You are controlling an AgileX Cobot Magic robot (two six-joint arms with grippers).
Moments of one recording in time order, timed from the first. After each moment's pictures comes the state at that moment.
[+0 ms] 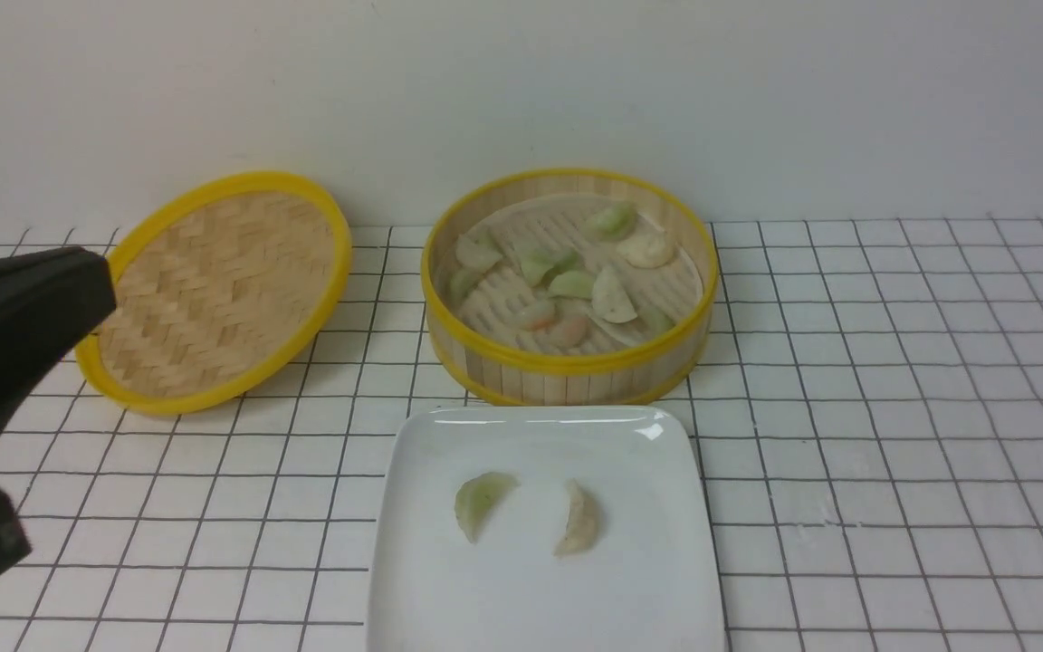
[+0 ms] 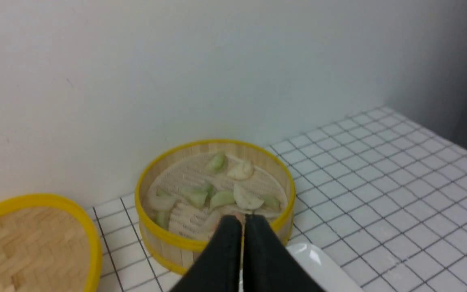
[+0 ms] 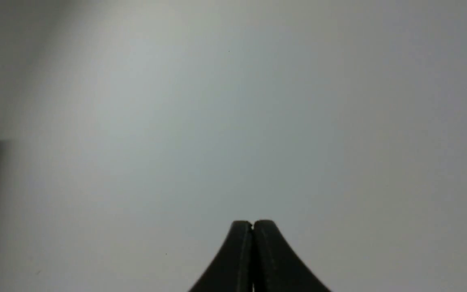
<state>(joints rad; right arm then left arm) 0.58 -0.02 -0.57 -0.81 0.25 0.73 -0.52 0.54 -0.71 -0.07 0.38 0.01</state>
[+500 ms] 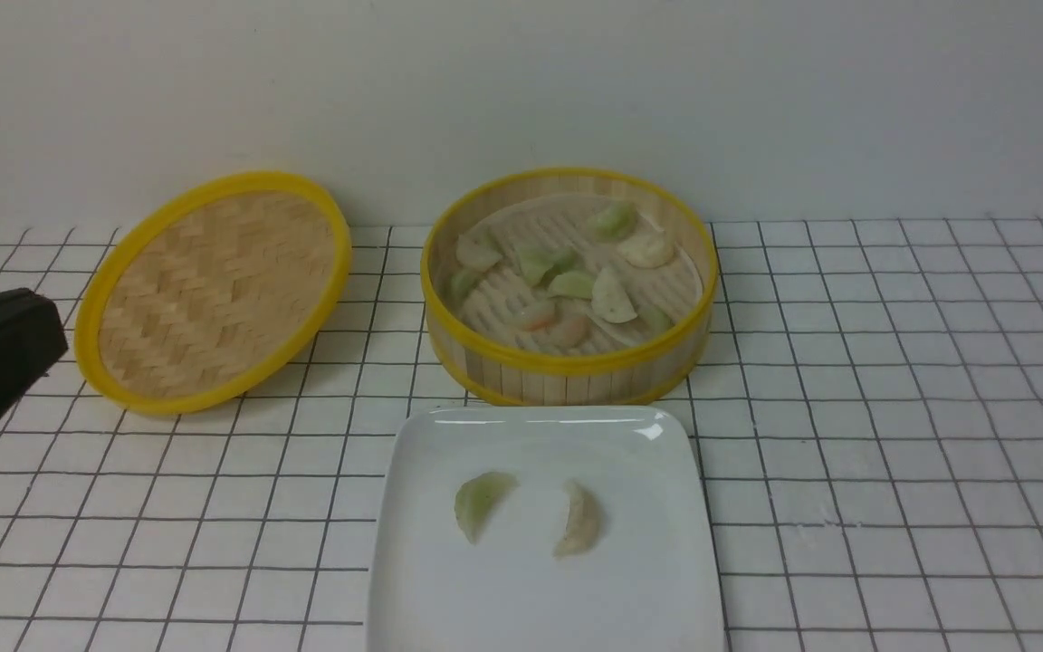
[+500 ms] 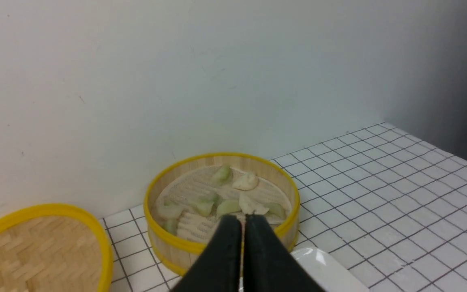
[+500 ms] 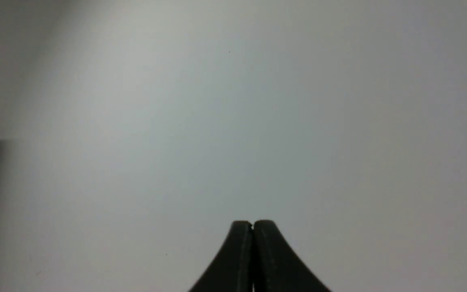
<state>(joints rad) 0.58 -0.02 -0.57 -0.81 0.25 0.73 -0.52 0.46 -0.67 -0.02 0.40 0.02</state>
